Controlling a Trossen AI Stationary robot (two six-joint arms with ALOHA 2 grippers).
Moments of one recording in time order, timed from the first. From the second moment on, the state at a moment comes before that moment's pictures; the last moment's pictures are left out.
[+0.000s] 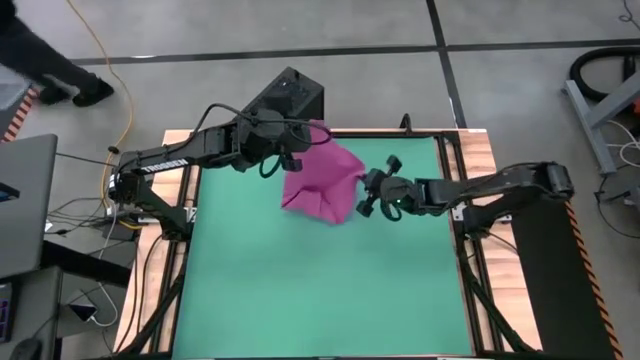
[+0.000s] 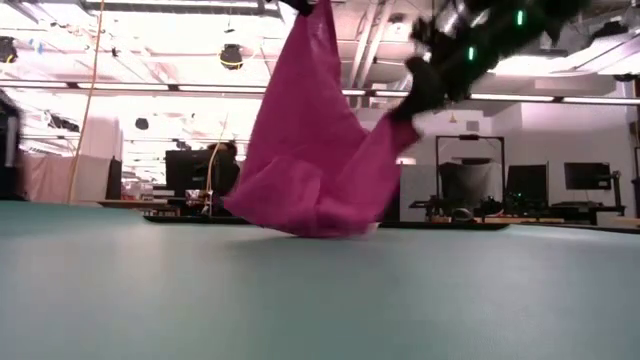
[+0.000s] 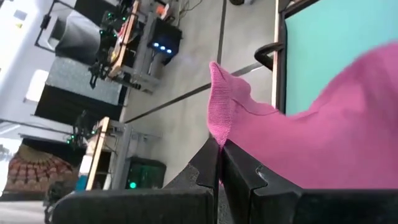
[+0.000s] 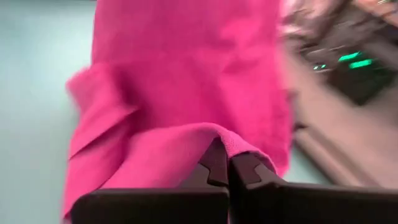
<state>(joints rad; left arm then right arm) 0.16 1.53 1.73 -0.58 -0.66 0.77 -0.01 1.22 0.76 -0.03 0.69 0.06</state>
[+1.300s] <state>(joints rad) -0.09 1.28 1.71 -1.00 -0.73 0.21 0.44 1.22 1.26 -0.17 1.57 -0.42</state>
